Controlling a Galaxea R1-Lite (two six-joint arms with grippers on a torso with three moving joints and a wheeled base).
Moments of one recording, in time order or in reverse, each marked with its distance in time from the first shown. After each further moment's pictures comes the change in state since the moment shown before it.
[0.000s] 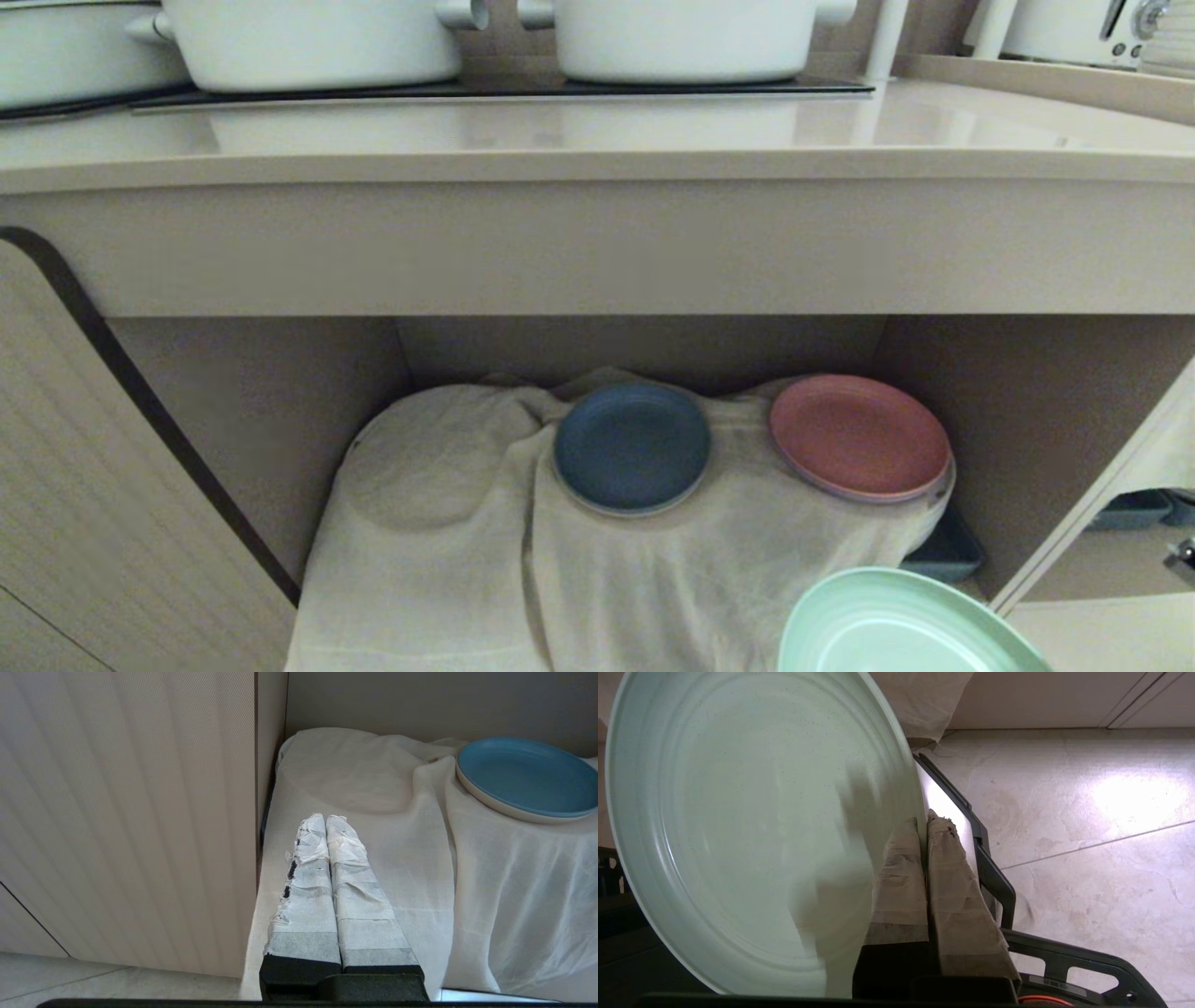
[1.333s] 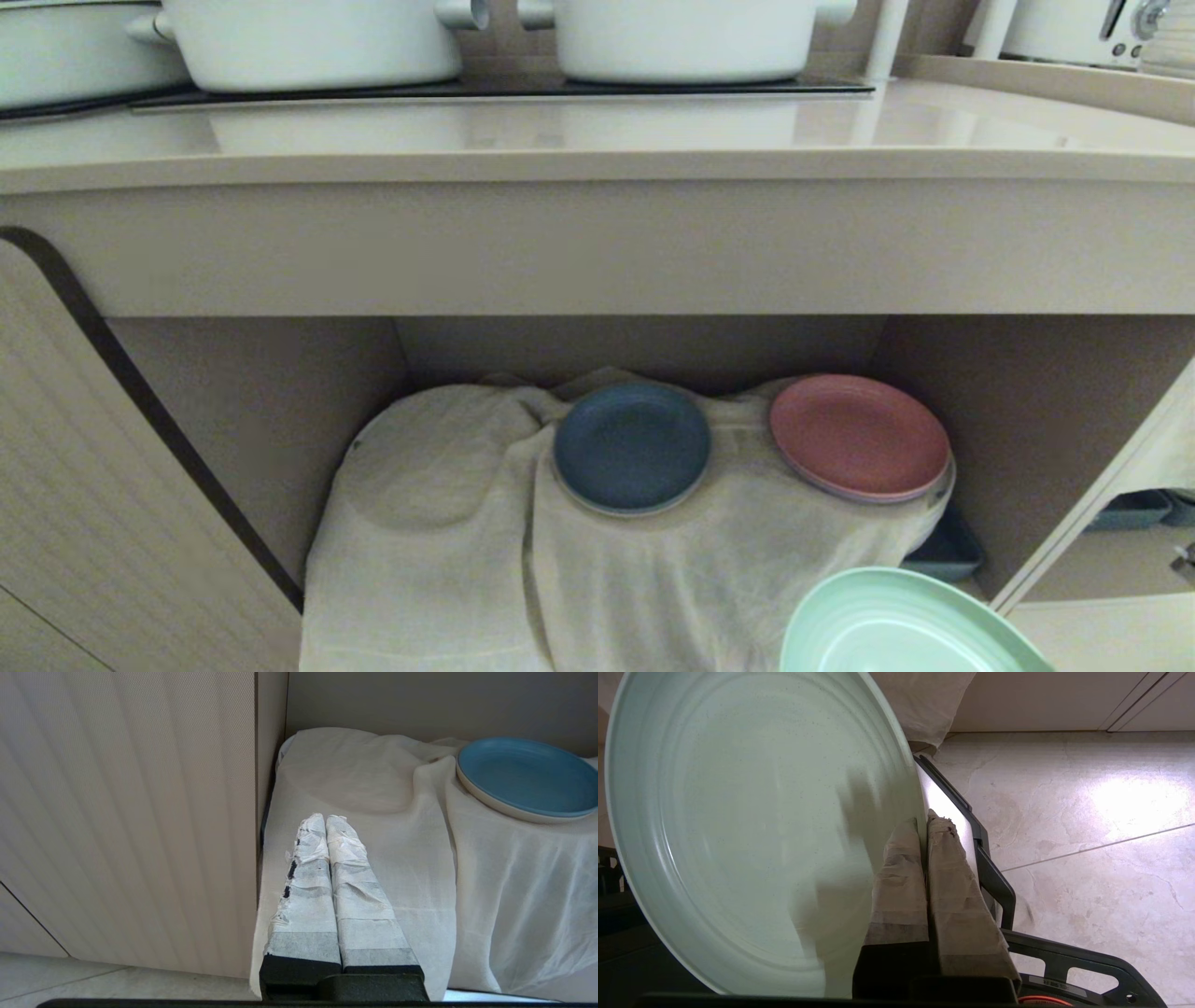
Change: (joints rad) left arm 0.000 0.000 0.000 0.000 0.000 0.000; right arm 0.001 -0.017 0.005 0.000 -0.001 0.000
